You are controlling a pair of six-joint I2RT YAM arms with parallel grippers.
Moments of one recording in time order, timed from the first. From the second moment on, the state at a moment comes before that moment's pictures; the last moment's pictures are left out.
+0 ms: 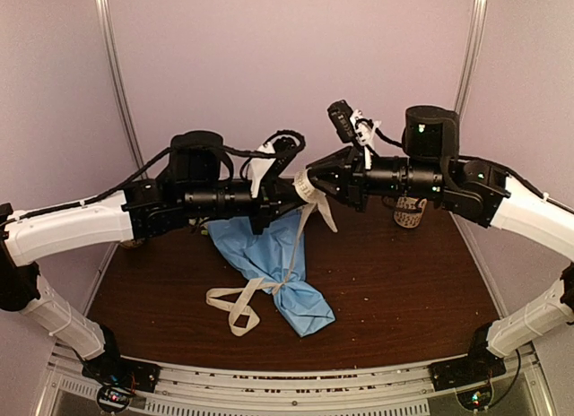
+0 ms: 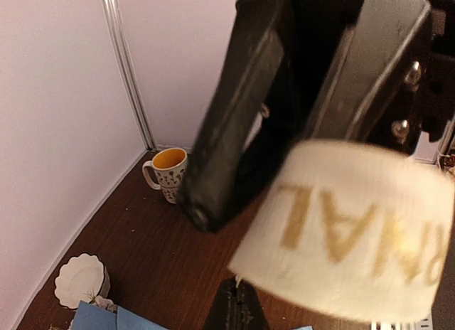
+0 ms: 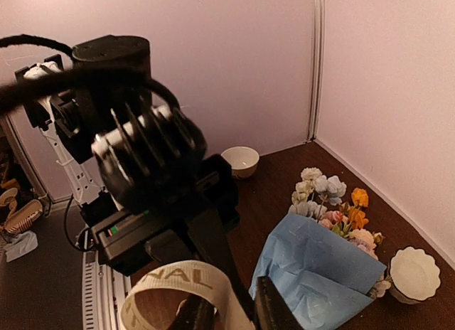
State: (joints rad) left arm -1.00 1.44 1.26 -0.03 0.29 0.16; right arm 0.94 1.30 1.35 -0.20 -0.27 0.00
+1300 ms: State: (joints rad) left arm -1.00 1.44 1.24 0.08 0.09 0.11; right arm 0.87 1.70 0.92 -0.04 -0.59 0.16
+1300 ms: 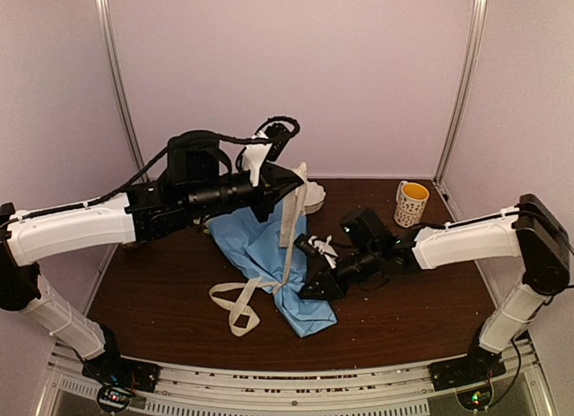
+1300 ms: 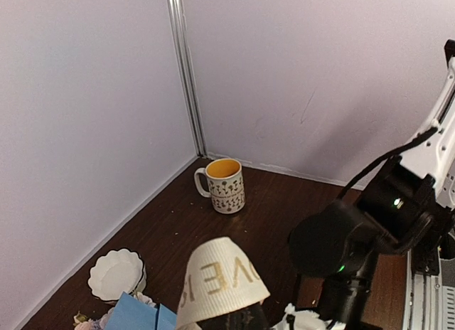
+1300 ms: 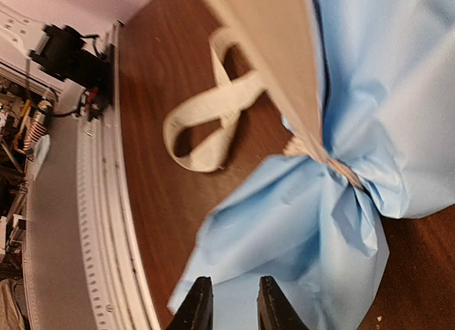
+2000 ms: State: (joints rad) left arm -1.00 1.44 1.22 0.10 0.07 0.11; right arm 0.82 1.45 1.11 0.15 -0.40 0.23
